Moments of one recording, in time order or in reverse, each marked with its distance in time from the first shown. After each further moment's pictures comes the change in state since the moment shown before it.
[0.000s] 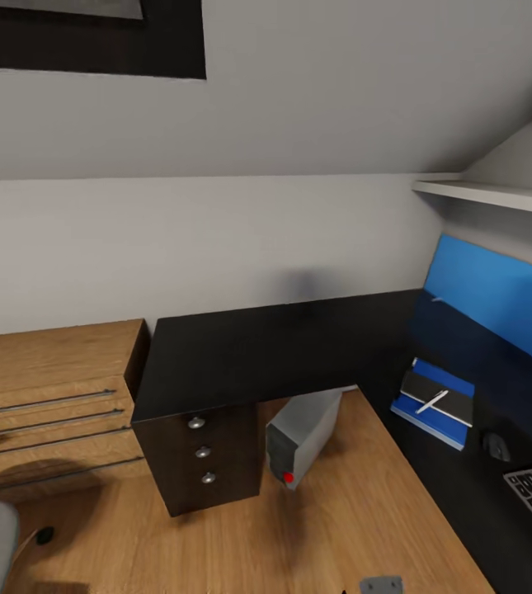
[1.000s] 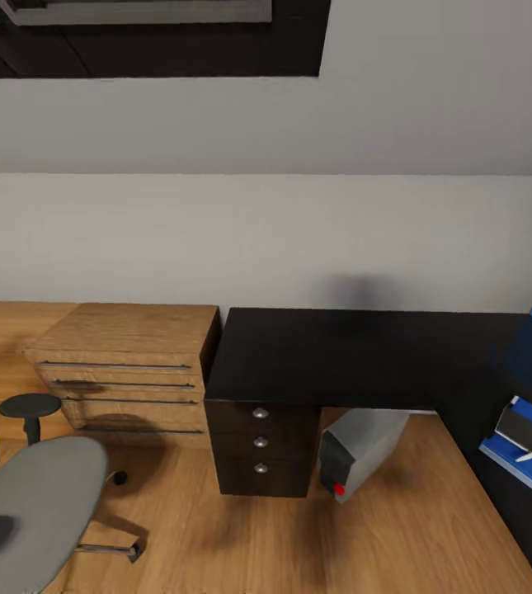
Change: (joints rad) left arm 0.000 -0.052 -0.005 0.069 -0.002 0.012 -0.004; right arm 0.196 -0.159 0.003 0.017 -0.005 -0.460 0.005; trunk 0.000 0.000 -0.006
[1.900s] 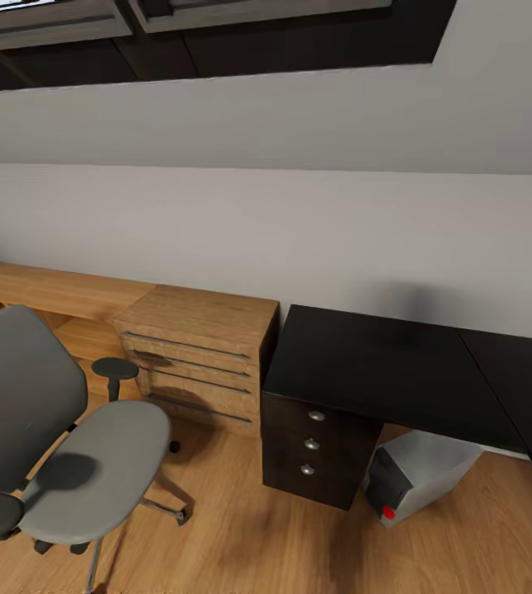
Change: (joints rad) left arm 0.000 0.000 0.000 0.000 0.000 0.000 0.000; right arm 0.000 0.024 0.002 0.005 0.000 0.021 0.000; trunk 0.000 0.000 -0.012
